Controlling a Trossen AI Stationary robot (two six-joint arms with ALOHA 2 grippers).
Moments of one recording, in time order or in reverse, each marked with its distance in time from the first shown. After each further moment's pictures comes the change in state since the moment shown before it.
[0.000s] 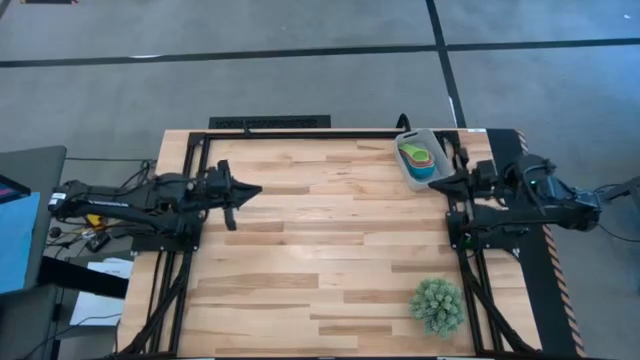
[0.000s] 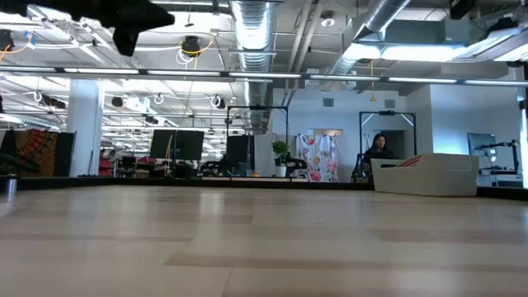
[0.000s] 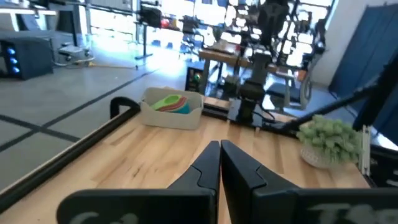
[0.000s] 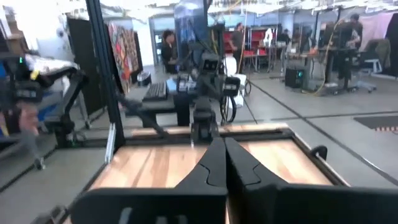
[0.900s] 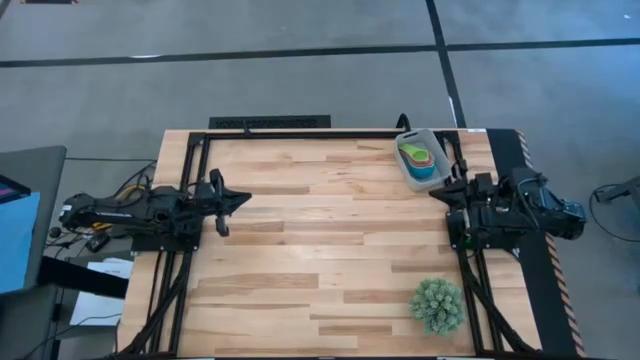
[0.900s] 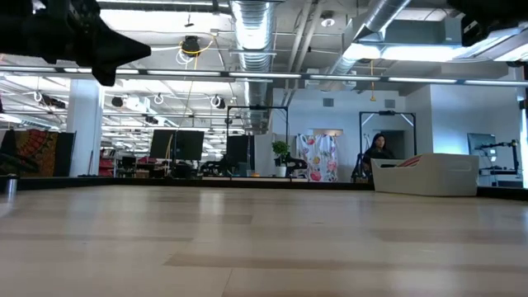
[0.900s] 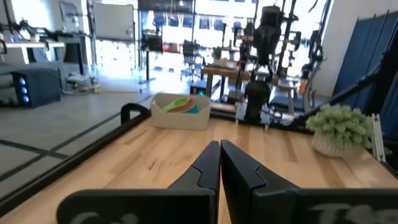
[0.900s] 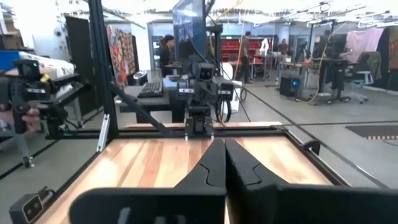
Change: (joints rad) left arm 0.001 -0.359 -0.341 0.089 -0.008 0.097; right arm -0.016 -0.270 -0.245 -0.007 -0.005 -0.050
